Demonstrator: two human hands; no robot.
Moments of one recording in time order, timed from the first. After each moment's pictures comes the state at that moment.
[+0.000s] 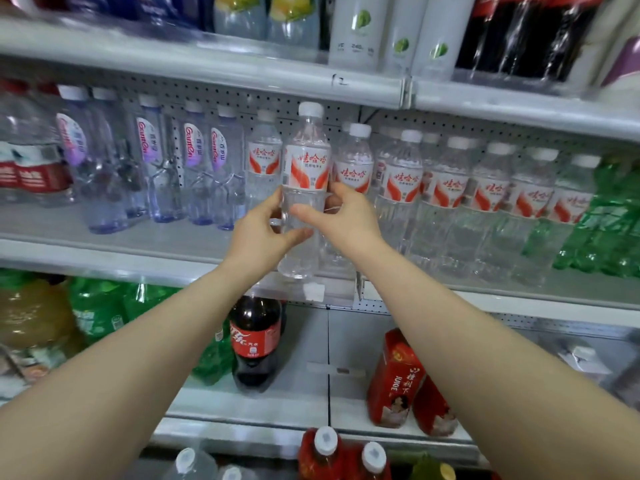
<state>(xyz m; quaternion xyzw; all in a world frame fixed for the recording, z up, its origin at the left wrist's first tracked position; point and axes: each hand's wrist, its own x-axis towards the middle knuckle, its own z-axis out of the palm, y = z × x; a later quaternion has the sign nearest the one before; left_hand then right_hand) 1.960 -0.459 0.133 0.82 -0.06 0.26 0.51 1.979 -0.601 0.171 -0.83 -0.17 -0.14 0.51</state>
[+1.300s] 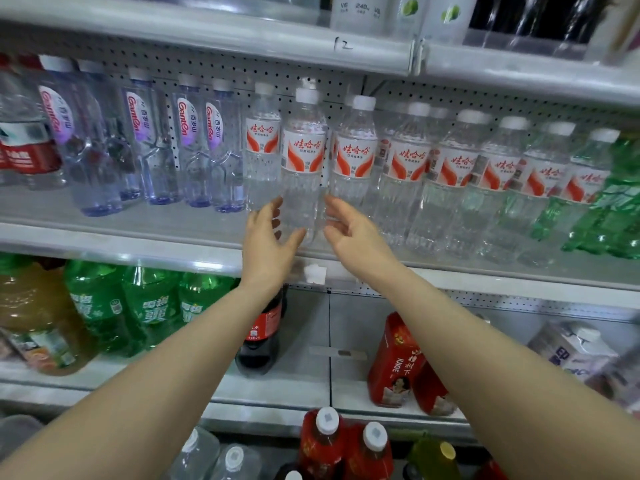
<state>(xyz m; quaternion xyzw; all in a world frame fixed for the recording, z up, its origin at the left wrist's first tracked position) 1.985 -0.474 0.072 0.79 0.00 0.30 0.53 1.983 -0.623 0.118 -0.86 -0.19 -0.07 0.47</state>
